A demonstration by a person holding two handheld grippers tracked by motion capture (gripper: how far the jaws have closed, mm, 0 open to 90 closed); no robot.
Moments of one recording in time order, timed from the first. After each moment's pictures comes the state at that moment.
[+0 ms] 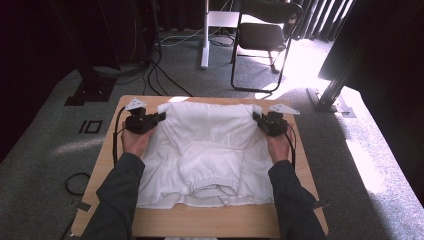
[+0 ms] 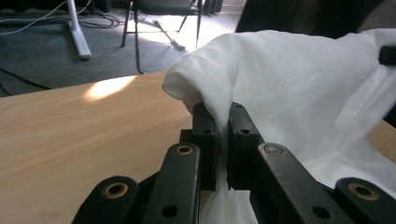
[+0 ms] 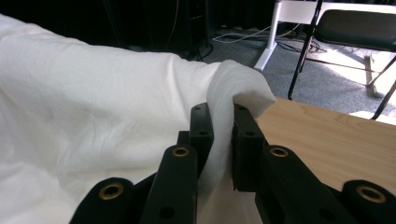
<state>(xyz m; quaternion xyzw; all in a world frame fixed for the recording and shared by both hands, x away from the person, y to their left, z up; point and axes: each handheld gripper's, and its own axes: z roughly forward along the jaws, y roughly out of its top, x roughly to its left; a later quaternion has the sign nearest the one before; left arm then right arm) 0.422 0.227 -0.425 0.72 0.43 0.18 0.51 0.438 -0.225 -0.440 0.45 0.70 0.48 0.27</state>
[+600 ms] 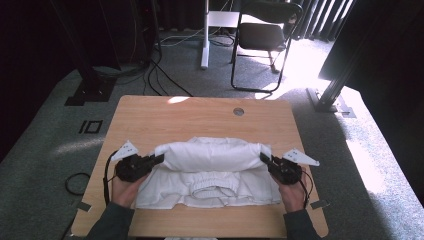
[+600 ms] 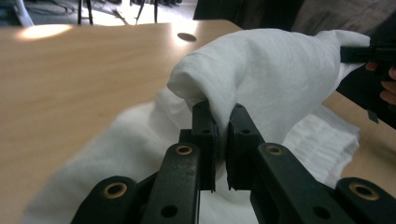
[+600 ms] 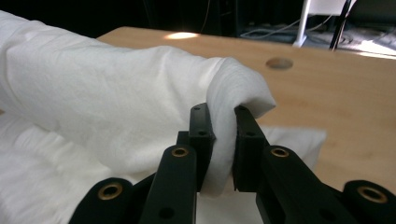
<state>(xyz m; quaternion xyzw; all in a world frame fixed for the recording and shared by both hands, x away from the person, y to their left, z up) 0.303 0.234 -0.473 0.74 0.40 0.12 0.53 0.309 -0.252 -0.492 0.44 0.70 0.52 0.22</state>
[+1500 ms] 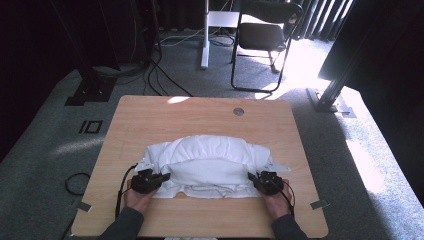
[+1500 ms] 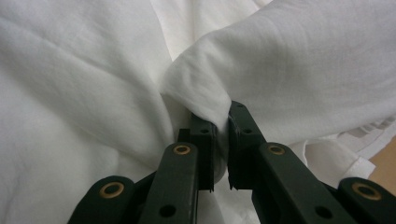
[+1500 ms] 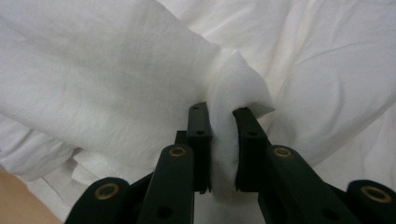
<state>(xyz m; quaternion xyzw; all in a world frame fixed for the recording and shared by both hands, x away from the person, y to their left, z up) 0.333 0.215 -0.555 0.77 0.46 0.10 0.42 0.326 -0.217 -0.558 0.47 0.77 0.40 0.17</state>
